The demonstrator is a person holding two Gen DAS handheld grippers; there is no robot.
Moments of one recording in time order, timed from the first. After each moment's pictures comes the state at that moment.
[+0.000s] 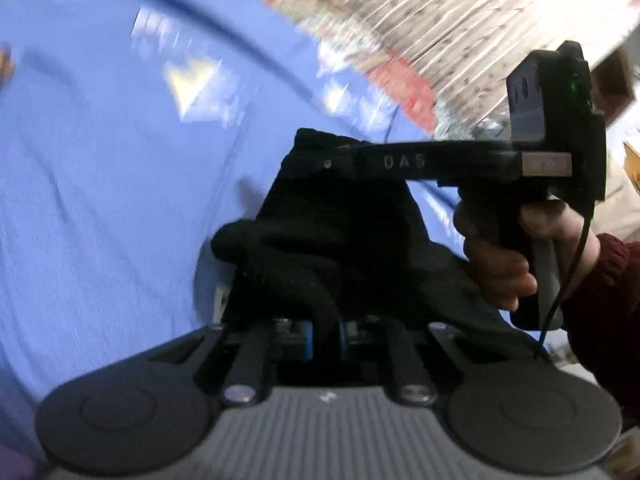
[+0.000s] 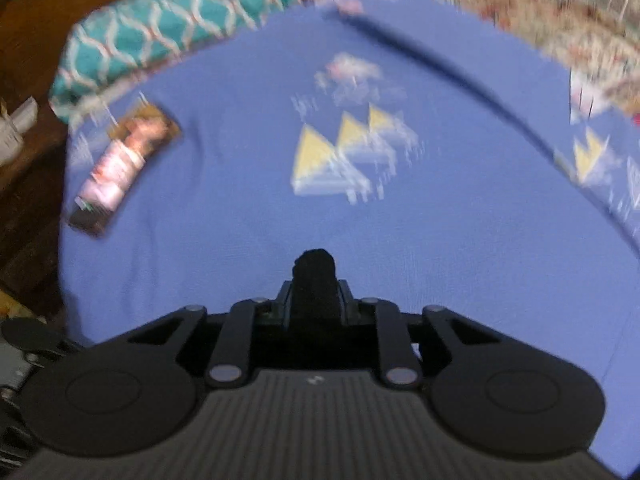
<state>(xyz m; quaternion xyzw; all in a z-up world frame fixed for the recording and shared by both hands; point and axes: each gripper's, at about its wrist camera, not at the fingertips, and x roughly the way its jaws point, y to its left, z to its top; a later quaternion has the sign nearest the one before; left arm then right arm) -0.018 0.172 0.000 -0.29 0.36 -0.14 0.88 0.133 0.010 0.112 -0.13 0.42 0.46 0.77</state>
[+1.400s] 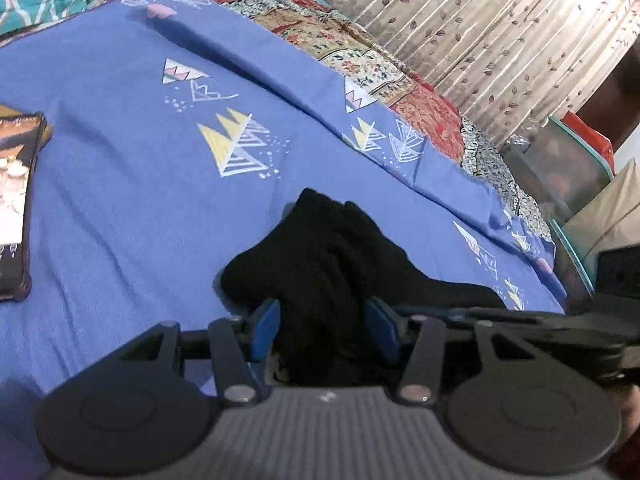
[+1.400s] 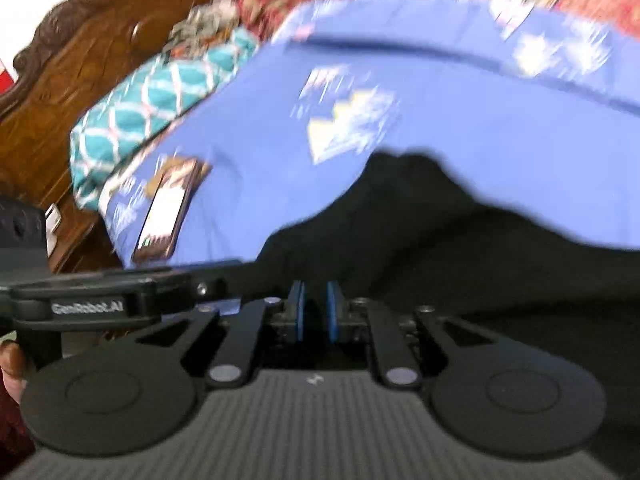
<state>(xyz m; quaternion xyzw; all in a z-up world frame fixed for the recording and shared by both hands) -0.026 0.196 0.030 -0.27 0.36 -0.08 0.89 0.081 -0.017 0.098 0.05 0.45 0.37 0.81</state>
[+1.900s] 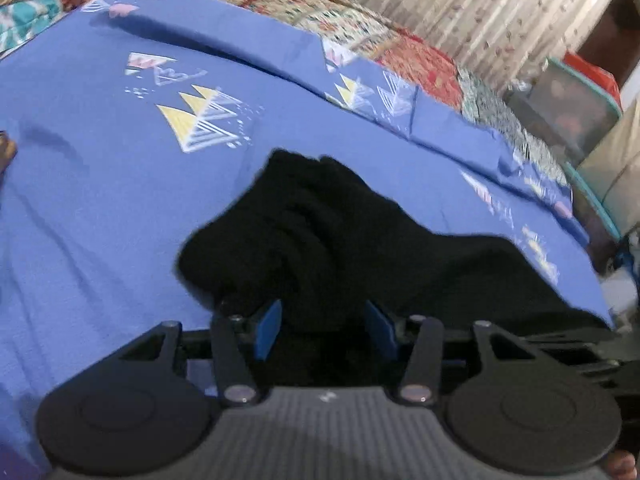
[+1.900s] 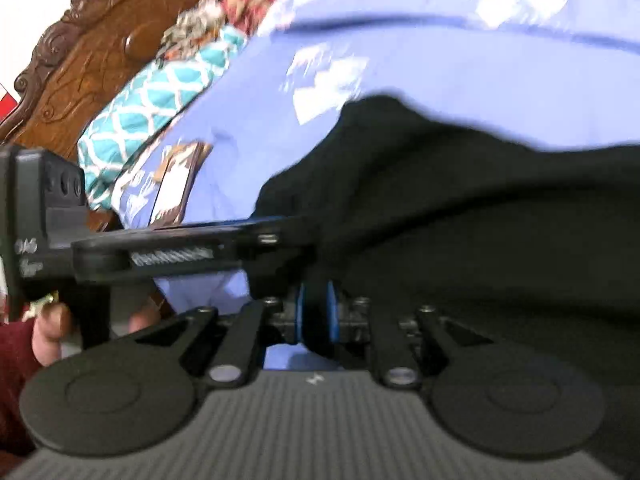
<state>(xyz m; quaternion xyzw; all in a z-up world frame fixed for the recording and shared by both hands) -0.017 0.156 0.024 -0.20 0.40 -0.08 0.89 0.034 -0.062 0.076 0.10 0.48 0.37 0.79</state>
